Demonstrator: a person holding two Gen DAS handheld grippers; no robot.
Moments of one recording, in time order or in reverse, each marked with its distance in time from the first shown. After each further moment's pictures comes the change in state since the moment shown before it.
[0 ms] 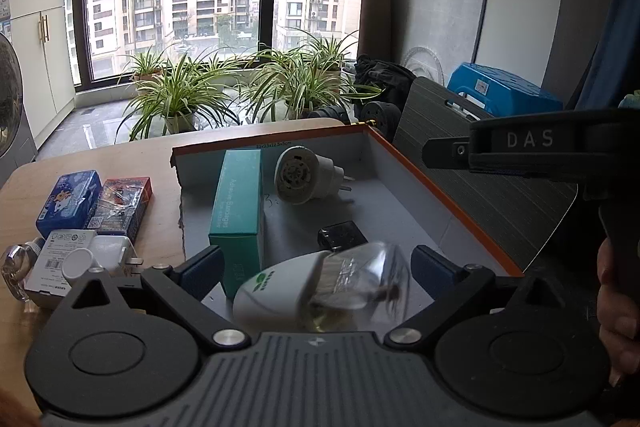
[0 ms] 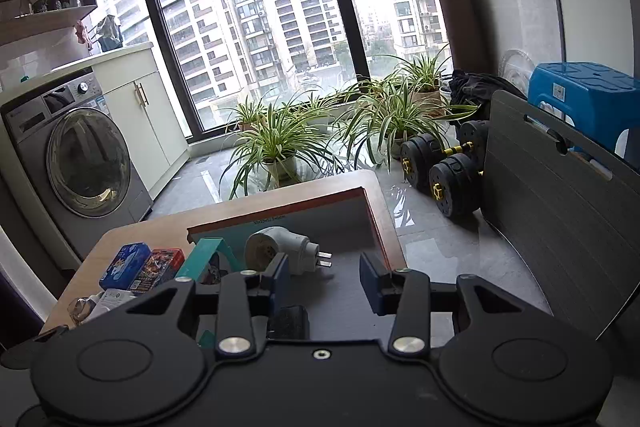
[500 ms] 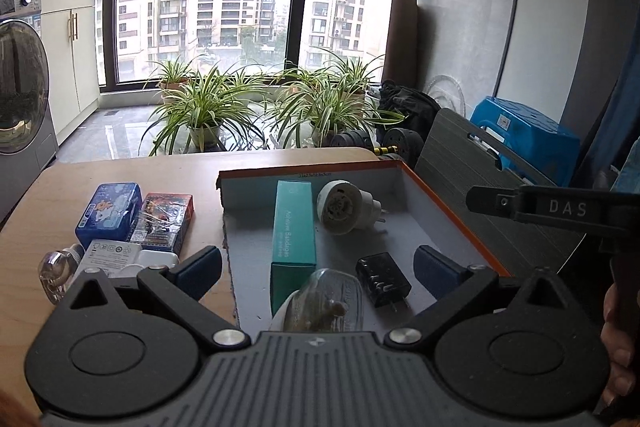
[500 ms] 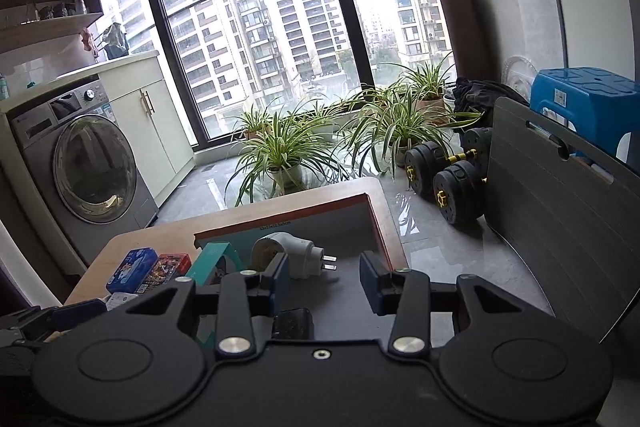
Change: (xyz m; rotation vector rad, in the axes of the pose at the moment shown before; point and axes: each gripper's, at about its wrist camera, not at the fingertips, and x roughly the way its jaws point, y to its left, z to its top) left arm -0.025 0.026 0.013 -0.073 -0.057 0.051; right arm -0.005 -0.003 -0.001 -0.003 -0.029 0.021
